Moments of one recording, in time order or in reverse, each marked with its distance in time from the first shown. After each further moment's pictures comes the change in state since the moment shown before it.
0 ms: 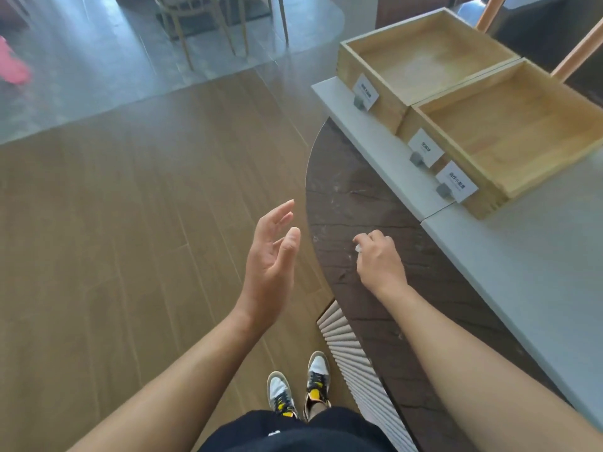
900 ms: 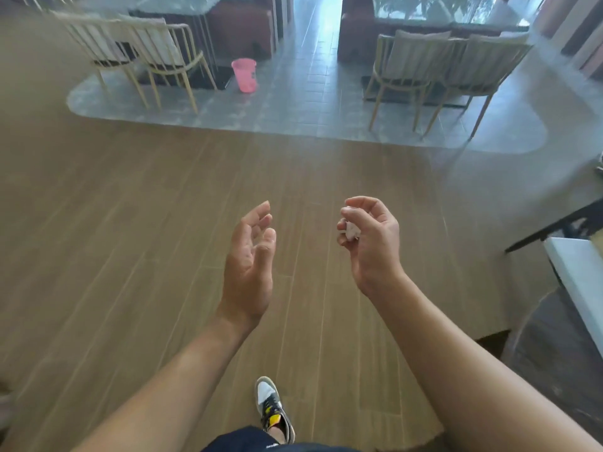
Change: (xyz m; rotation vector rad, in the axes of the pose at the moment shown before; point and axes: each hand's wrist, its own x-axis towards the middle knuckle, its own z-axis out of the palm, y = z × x) left_hand 0.094 0.041 -0.328 0.131 0.700 0.173; right_hand 0.101 -0.476 -0.038 1.525 -0.442 -0.117
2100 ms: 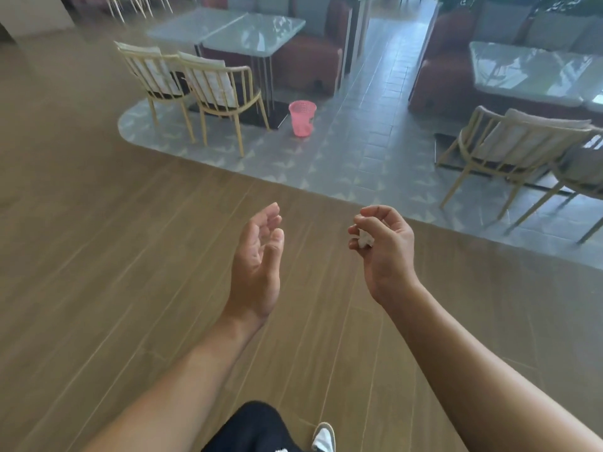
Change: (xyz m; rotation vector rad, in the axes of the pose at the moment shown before) left_hand 0.646 -0.138 -0.027 0.006 0.201 0.041; right_hand 0.601 -0.003 0.332 -0.055 -0.165 0.027
